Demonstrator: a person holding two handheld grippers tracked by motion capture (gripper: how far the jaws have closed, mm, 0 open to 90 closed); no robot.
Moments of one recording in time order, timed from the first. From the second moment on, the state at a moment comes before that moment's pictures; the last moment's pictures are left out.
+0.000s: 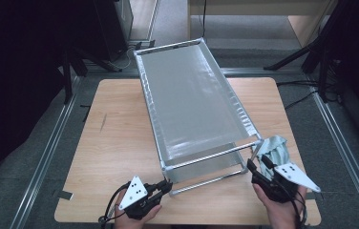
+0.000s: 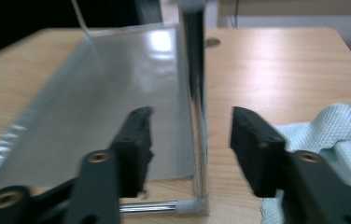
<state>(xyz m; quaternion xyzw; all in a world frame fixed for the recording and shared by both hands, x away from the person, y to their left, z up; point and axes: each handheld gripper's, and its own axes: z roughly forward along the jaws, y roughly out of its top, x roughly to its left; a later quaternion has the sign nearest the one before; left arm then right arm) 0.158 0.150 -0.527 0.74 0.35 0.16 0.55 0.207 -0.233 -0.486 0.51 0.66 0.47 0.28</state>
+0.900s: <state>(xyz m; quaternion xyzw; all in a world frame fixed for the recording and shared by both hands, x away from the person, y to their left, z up) 0.152 0.130 -0.529 0.74 0.33 0.14 0.56 0.313 -0.170 -0.496 0.53 0.66 0.44 0.31</state>
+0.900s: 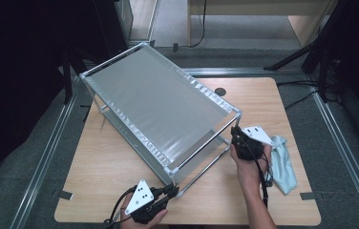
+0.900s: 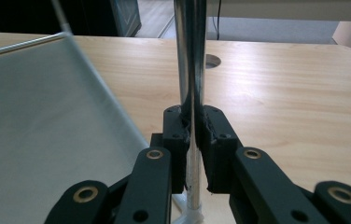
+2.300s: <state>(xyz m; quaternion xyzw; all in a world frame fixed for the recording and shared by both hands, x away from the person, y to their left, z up) 0.180 0.269 -0.537 0.64 0.49 0.24 0.54 0.170 -0.093 -0.499 0.39 0.74 0.51 0.17</state>
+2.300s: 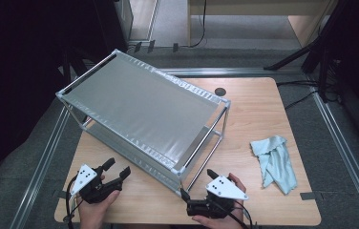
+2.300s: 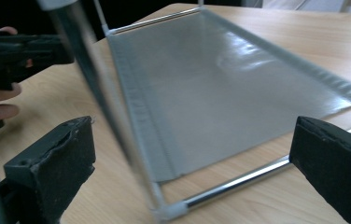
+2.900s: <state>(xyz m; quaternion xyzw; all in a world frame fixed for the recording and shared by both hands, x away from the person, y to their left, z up) 0.186 0.285 -0.540 0.63 0.52 0.27 0.51 0.182 -0.110 -0.508 0.42 0.72 0.52 0.20</state>
